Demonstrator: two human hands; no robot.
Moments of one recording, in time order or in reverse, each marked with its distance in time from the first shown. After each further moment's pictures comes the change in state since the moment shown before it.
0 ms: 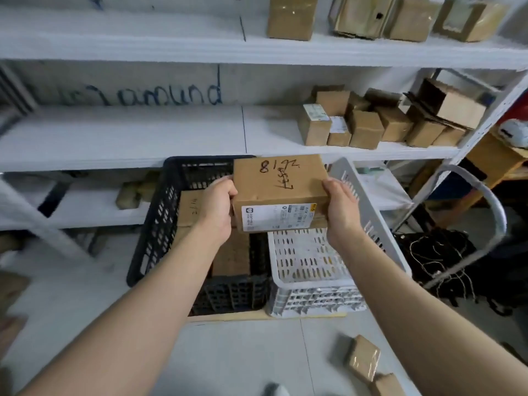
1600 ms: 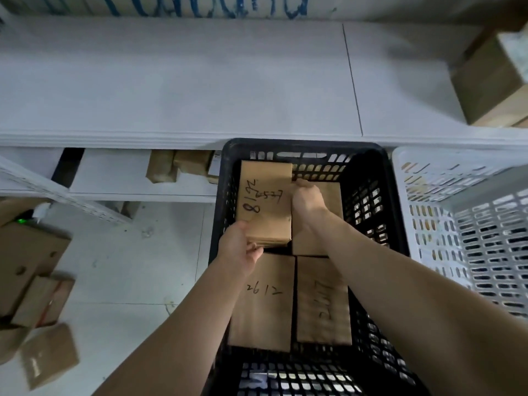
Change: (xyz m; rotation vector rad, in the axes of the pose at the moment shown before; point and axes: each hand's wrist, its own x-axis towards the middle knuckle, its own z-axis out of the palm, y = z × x) left_hand 0.292 -0.081 -0.184 -0.355 0.429 -0.737; right_hand 0.213 0.183 0.357 -0.472 -0.322 0.379
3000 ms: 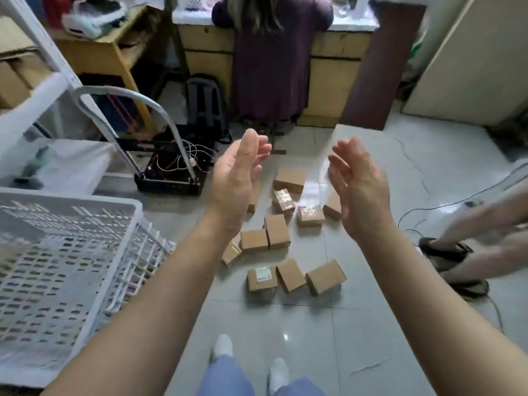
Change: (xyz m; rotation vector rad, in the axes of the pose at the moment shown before) left_hand -0.443 -0.560 0.066 1.179 -1.772 0.313; right_hand -0.661 0.356 -0.404 0.961 1.580 -0.378
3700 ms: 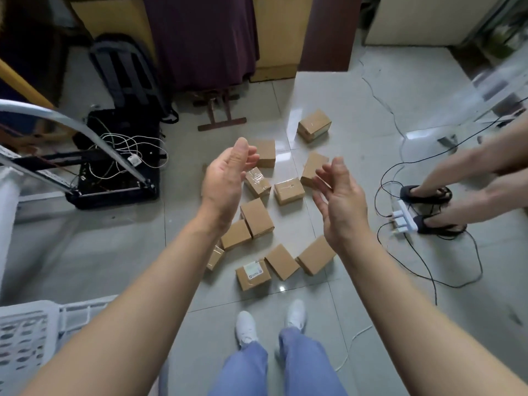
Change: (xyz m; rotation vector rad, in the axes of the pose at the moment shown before) left_hand 0.191 -0.120 0.030 0.107 -0.177 -0.271; right_hand 0.148 0.100 -0.011 0.142 0.387 0.274
